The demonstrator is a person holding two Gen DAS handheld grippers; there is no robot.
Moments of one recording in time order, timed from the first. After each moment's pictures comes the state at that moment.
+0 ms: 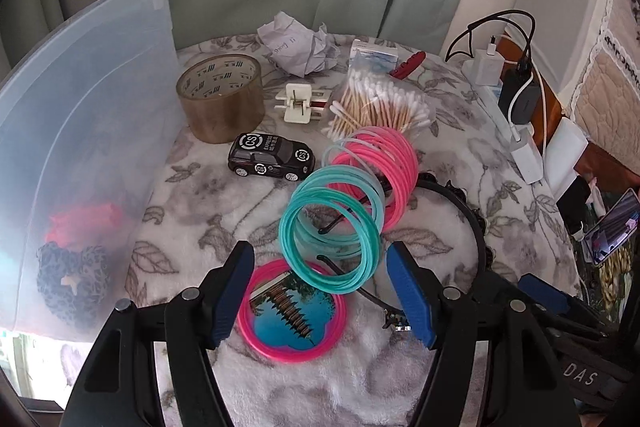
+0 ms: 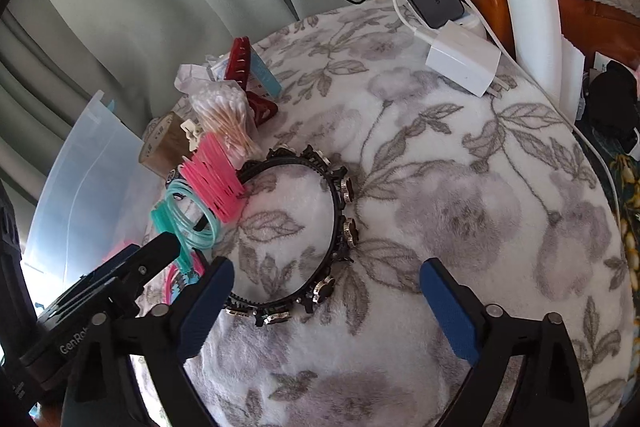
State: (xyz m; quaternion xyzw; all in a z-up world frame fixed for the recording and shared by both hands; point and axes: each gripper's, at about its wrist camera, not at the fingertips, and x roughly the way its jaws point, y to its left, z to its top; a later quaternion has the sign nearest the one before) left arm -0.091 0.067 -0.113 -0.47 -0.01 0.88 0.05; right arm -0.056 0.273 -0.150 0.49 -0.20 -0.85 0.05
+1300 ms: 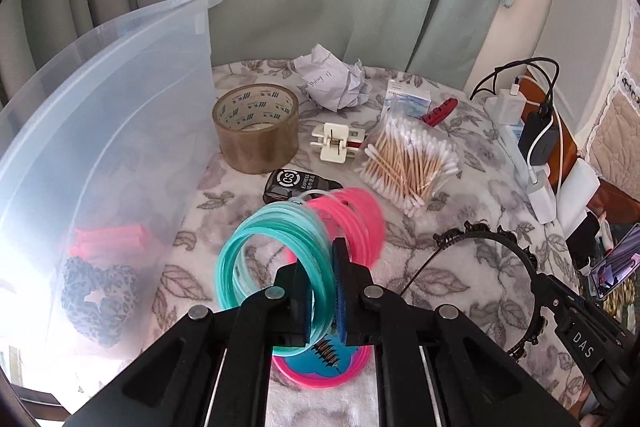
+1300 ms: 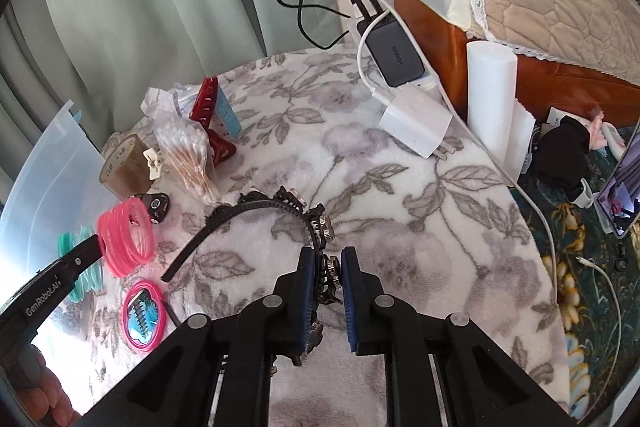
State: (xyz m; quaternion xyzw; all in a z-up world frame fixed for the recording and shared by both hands) left arm -0.084 0.038 -0.097 -0.43 -0.04 0.90 0.00; right arm -0.062 0.285 -0.115 0.45 -0.13 -0.89 -0.03
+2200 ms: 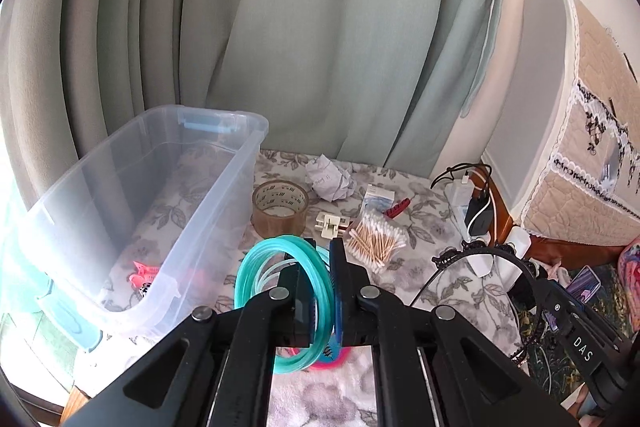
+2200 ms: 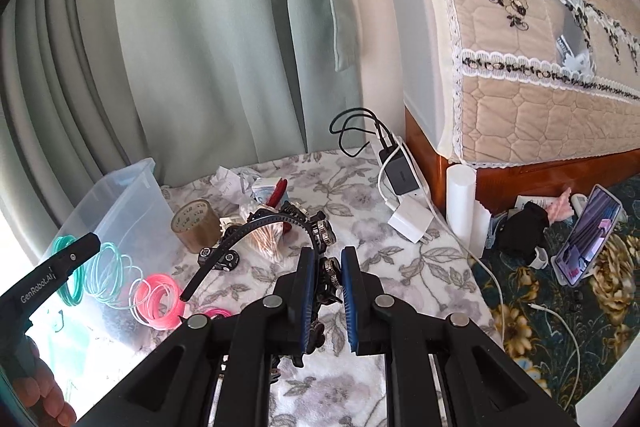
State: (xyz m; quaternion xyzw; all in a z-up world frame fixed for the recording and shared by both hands) left arm -0.007 0.007 0.009 -0.31 -0.08 0.95 0.02; right arm 0.011 0.259 0.001 0.32 -0.09 -0.94 -0.02
